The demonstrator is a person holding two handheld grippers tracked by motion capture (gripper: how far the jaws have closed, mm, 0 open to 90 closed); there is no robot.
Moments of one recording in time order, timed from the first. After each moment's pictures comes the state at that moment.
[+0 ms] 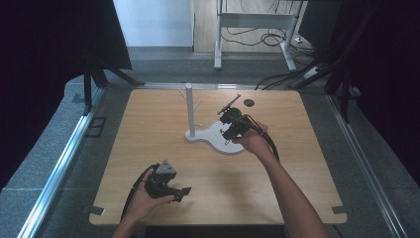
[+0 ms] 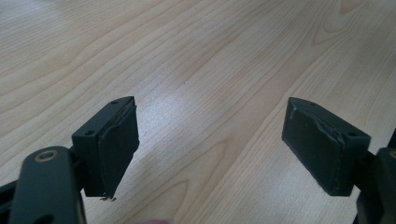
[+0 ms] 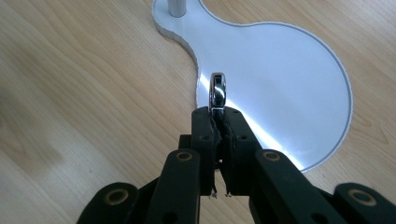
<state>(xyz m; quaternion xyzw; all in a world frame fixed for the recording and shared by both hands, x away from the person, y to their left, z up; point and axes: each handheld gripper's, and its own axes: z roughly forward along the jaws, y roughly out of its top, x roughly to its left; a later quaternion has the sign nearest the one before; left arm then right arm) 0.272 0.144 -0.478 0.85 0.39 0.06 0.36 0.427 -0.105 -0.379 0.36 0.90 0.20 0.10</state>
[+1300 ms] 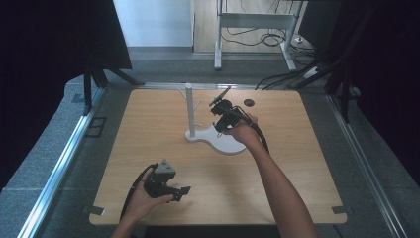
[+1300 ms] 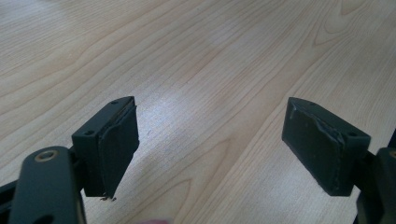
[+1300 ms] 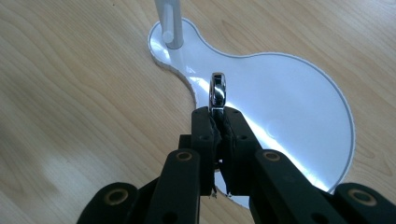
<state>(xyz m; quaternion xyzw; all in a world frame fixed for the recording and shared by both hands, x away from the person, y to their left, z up) 0.273 0.146 -0.478 0.85 0.39 0.06 0.36 0.456 -0.079 -0.377 0.37 0.90 0.20 0.09</state>
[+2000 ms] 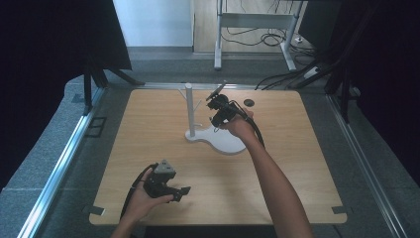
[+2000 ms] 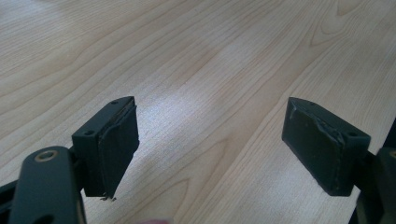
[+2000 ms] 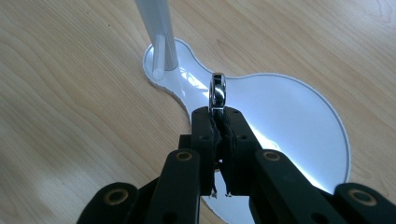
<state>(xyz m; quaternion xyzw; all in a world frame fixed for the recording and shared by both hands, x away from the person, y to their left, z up) 0.272 0.146 -0.477 0.84 0.39 0.06 0.37 0.474 -0.068 -0.374 0.37 0.90 0.21 0.10</state>
